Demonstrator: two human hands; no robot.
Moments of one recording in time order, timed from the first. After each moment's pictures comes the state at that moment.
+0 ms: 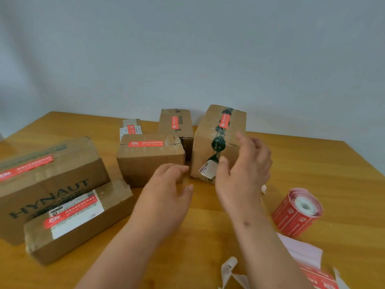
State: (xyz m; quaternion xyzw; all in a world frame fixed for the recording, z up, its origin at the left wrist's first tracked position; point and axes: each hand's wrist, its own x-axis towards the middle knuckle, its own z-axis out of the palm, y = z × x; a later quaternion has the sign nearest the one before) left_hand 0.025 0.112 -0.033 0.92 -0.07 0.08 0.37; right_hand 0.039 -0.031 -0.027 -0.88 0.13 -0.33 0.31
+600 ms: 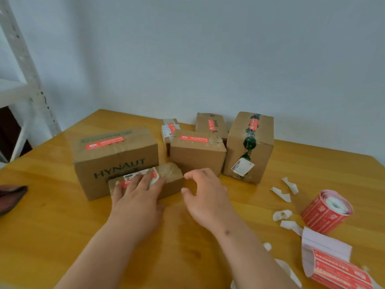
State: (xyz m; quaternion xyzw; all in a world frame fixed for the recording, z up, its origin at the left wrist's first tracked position) left_hand -0.010 0.235 -0.061 1.00 0.01 0.00 0.05; right_hand 0.000 0.082 -0.041 -0.96 -0.07 -0.03 0.29
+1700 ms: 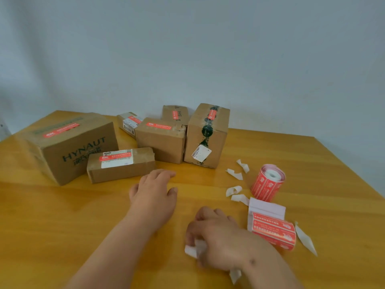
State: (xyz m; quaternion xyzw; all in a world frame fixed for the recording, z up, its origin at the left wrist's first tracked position) left_hand -0.033 0.129 -0.058 0.95 -0.05 0.06 0.29; right_hand -0.095 -0.025 -0.047 -0.96 -0.14 0.20 0.11
